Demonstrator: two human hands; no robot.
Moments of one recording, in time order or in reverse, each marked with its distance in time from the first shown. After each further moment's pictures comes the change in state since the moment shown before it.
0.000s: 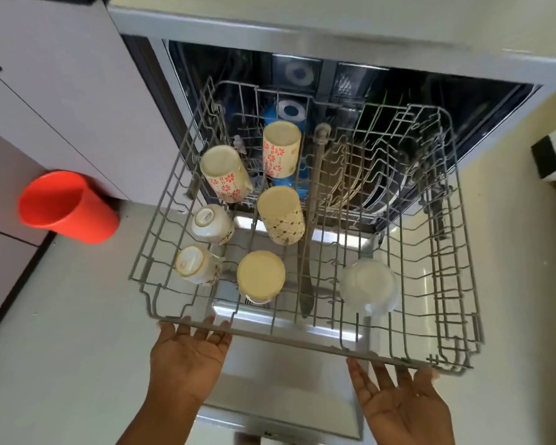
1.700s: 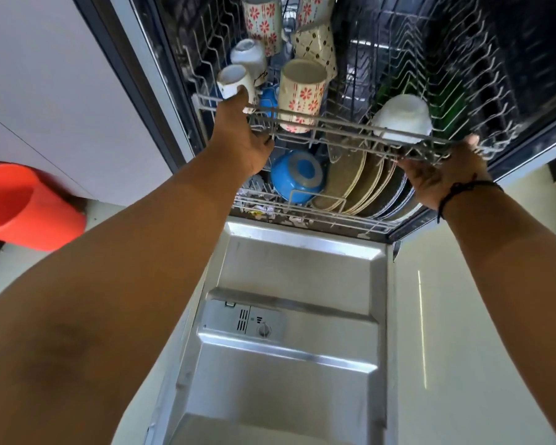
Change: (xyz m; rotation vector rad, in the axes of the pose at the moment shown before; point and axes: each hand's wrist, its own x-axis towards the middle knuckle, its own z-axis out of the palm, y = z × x) left_hand 0.127 0.013 0.322 0.489 -0.629 0.184; right_hand 0.193 -0.091 0.301 -0.533 -0.148 -0.435
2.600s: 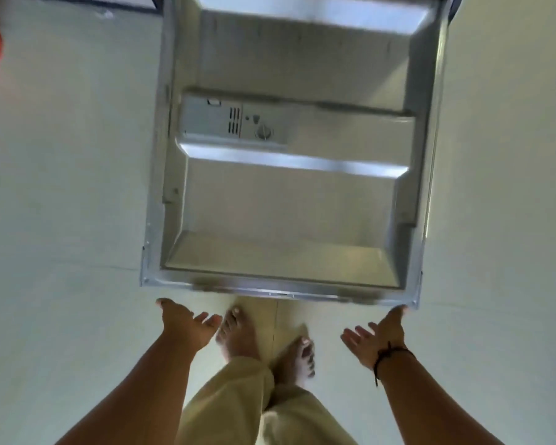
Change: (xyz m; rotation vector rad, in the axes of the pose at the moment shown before) left_hand -0.296 -0.349 -0.460 -0.133 0.997 -0.627; right_hand -0.216 0.439 -0.424 -0.035 0.653 0.813
